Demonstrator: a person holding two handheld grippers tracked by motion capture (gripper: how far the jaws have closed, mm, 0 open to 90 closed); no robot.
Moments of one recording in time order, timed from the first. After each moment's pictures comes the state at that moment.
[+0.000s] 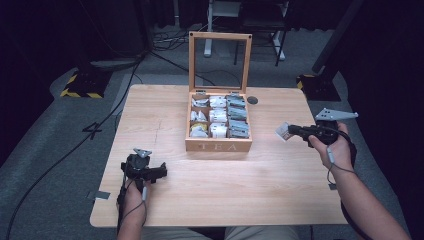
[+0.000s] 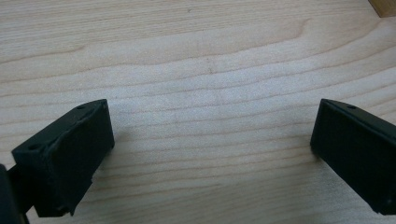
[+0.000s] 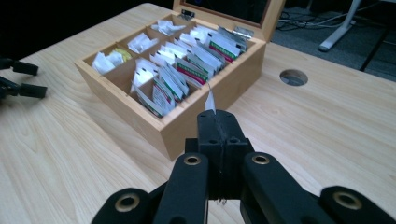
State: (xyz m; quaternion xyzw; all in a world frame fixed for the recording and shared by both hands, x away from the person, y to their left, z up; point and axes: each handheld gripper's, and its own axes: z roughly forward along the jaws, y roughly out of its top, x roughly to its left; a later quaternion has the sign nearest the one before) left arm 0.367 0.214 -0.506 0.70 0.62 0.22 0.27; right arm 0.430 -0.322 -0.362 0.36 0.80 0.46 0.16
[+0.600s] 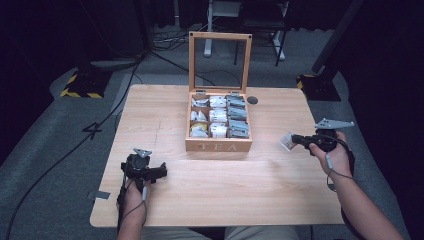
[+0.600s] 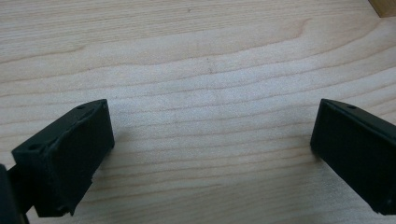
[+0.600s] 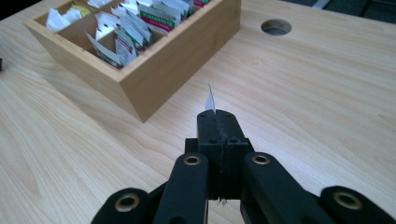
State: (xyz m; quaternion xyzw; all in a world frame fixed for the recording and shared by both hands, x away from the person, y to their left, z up) left arm 0.367 0.214 -0.506 0.70 0.62 0.22 0.27; right arm 0.433 -0.344 -0.406 0.40 0.80 0.42 0.15
